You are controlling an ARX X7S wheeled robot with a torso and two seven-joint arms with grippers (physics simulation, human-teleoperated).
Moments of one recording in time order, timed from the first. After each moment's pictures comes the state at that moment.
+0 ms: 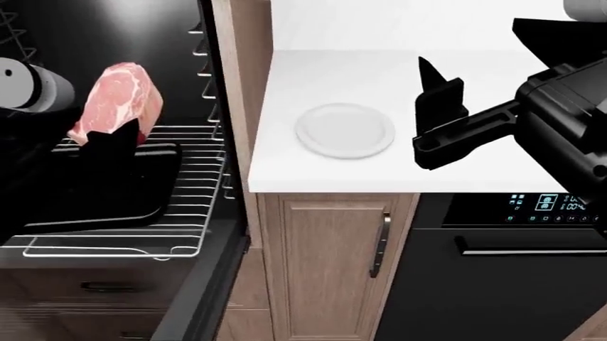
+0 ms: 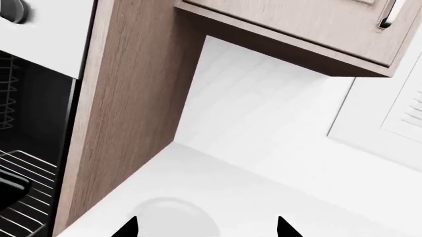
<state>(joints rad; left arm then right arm) -1.01 -1.02 0.15 0.60 -1.92 -1.06 -1.00 1.43 0.84 -0.38 -0.60 1.92 1.18 1.09</state>
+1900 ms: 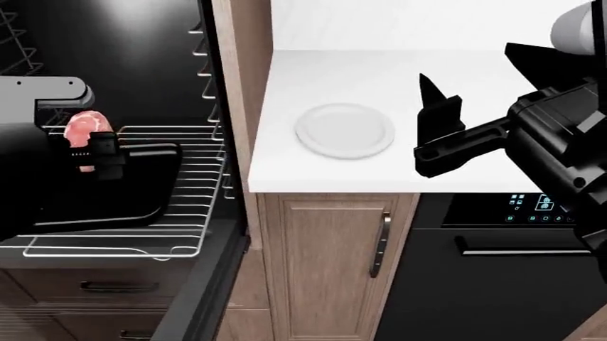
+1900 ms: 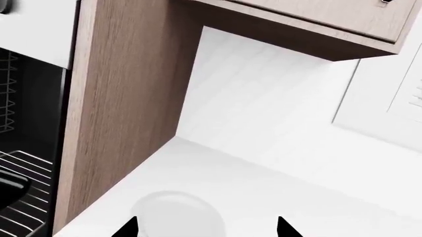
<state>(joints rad) -1.04 -0.85 0.41 -0.03 -1.28 -1.02 -0.71 1.26 0.88 -0.34 -0.63 1.75 1.10 0.94</state>
